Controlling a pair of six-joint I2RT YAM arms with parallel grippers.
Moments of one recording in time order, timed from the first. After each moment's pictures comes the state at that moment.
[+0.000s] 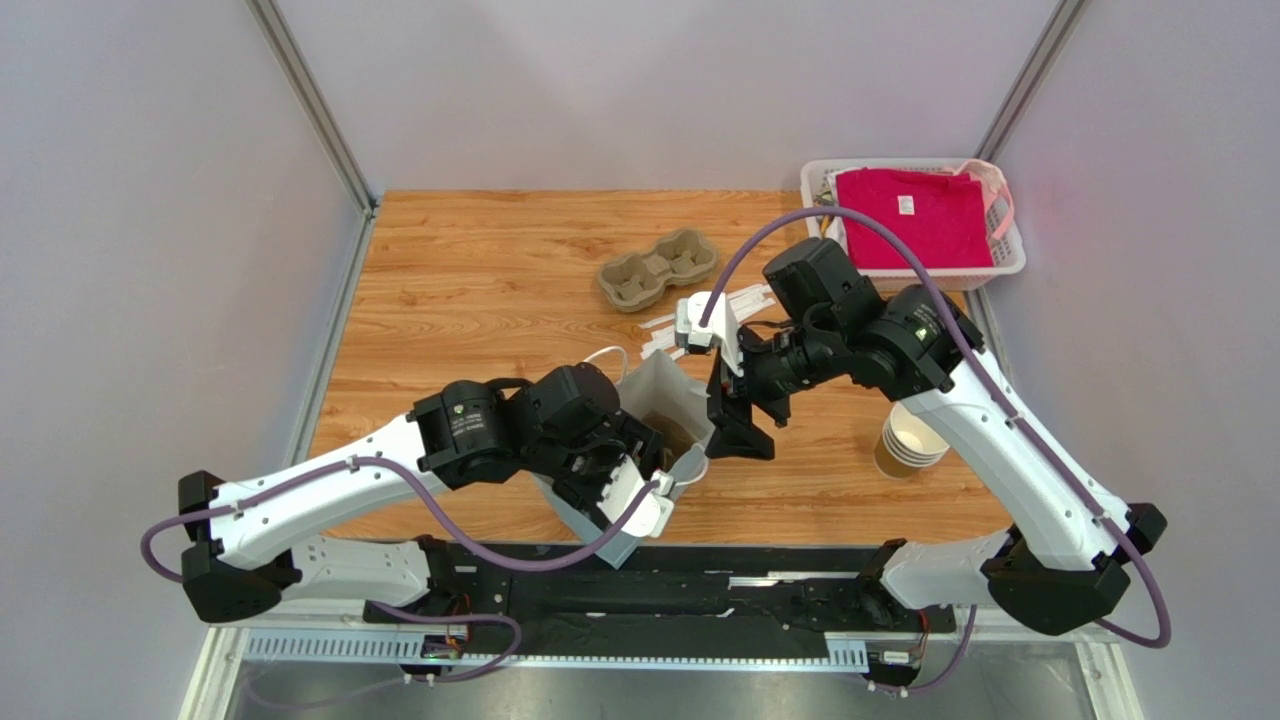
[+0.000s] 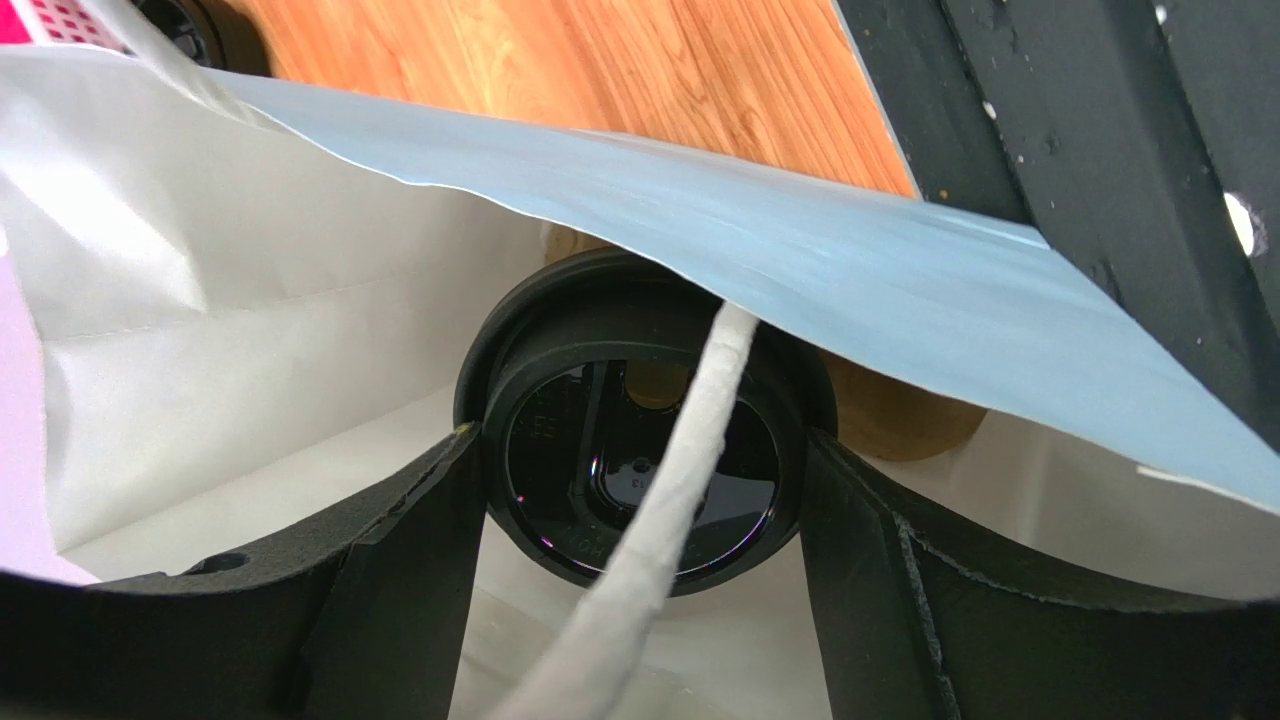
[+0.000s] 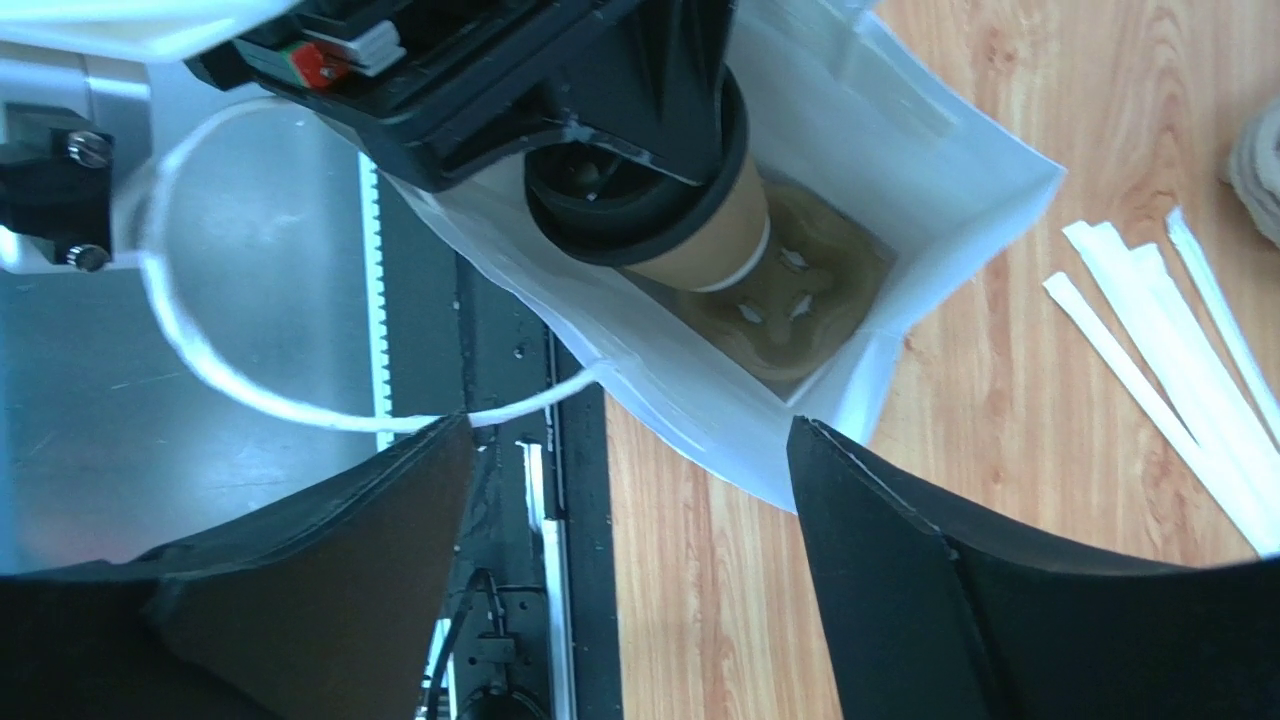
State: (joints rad) left arm -1.18 1.14 1.22 -0.97 0.15 1.00; right arm 0.78 1.30 1.70 -1.28 -0.56 -0.49
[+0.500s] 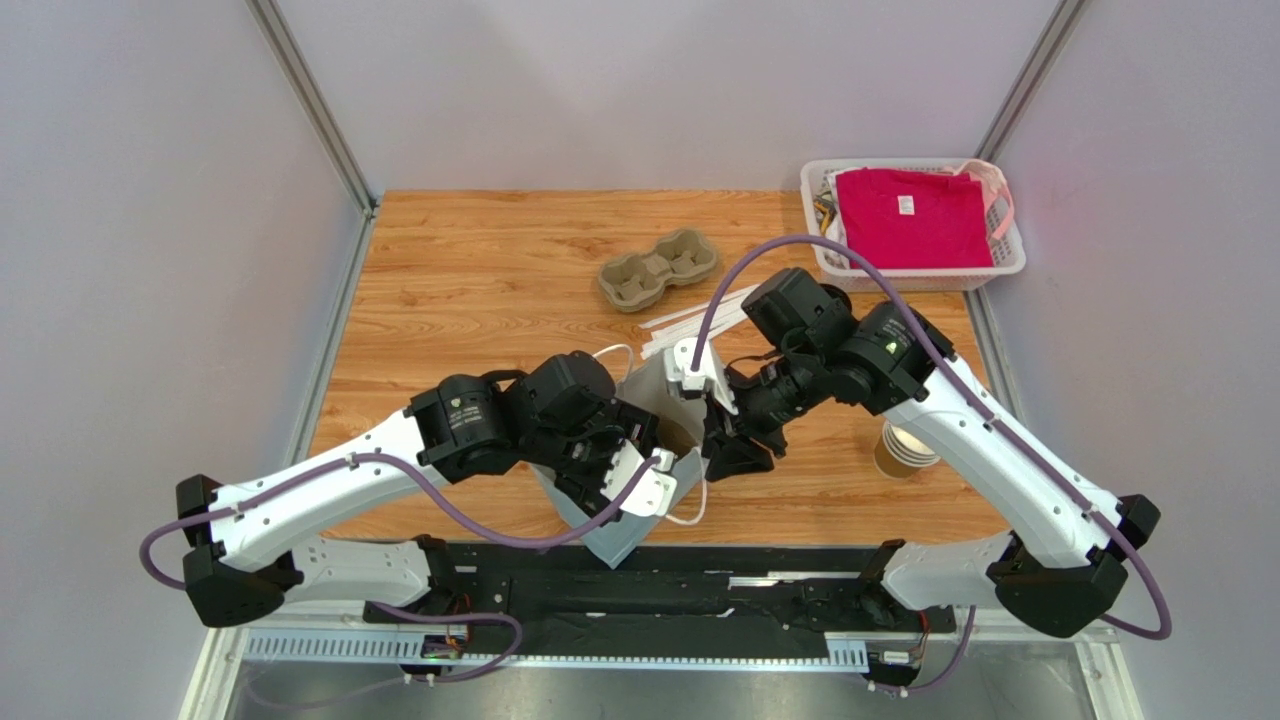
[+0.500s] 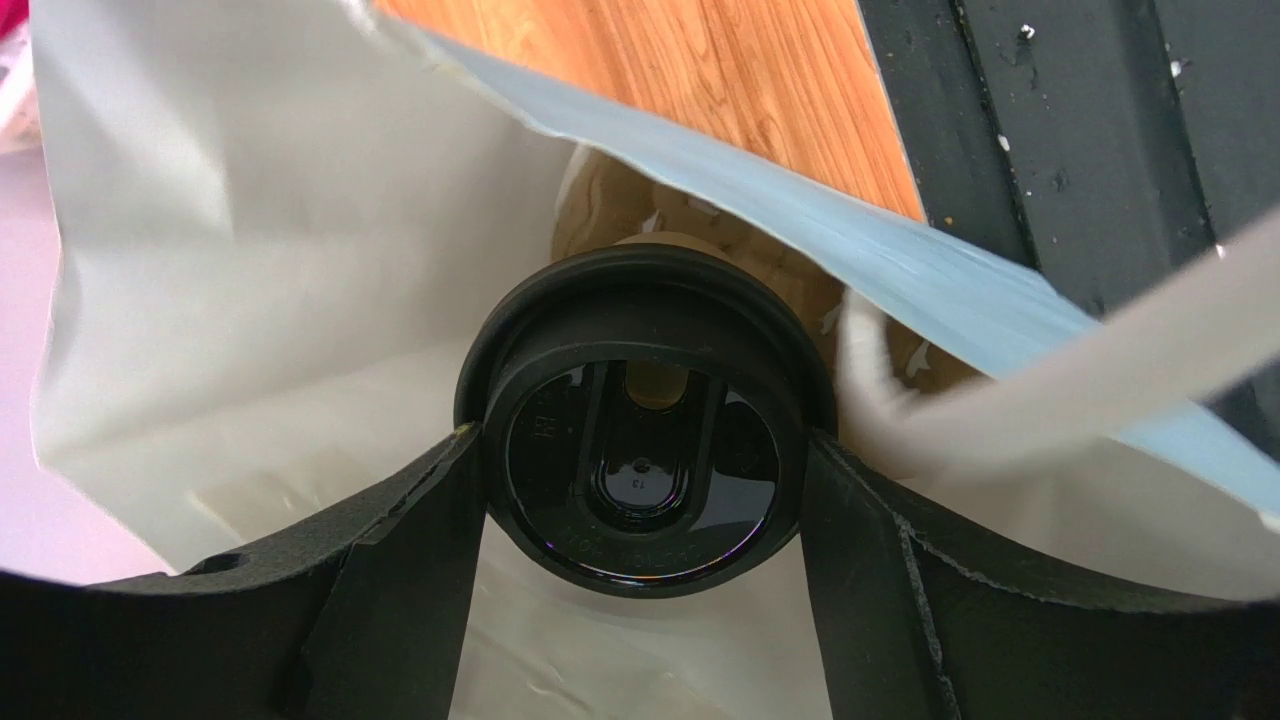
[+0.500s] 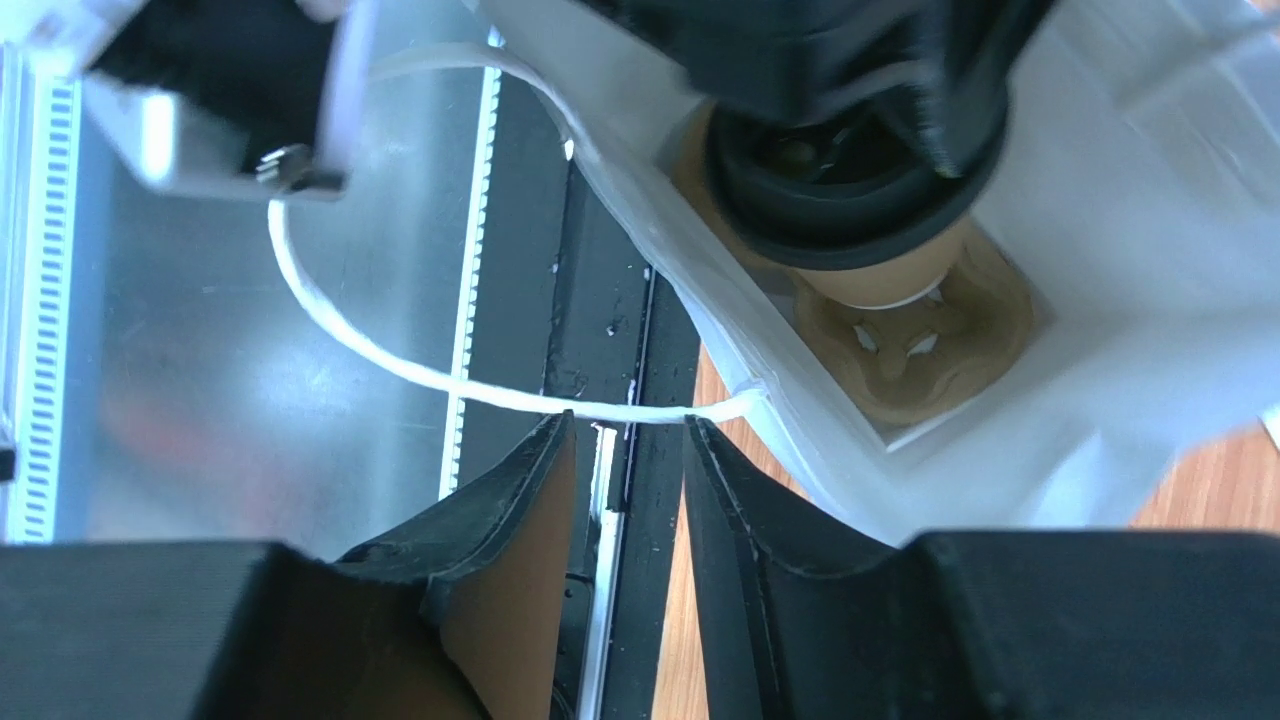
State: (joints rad) left arm -1.14 1.14 1.23 -0.95 0.17 0.92; right arm 0.84 1.28 1.58 -1.30 -0.69 -0.57
